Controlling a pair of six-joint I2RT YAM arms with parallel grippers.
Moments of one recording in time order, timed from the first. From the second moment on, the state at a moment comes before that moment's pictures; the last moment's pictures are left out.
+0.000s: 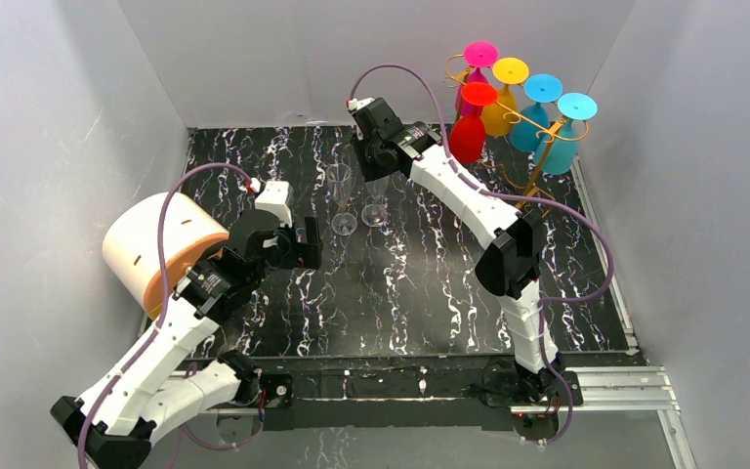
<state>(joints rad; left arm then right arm) -0.63 0.85 0.95 -0.67 -0.28 -0.34 0.75 2.17 2.29 -0.93 0.14 0.22</state>
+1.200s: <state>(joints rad) -0.63 0.91 0.99 -0.69 -0.27 -0.33 0.75 2.05 2.30 -0.89 0.10 0.22</state>
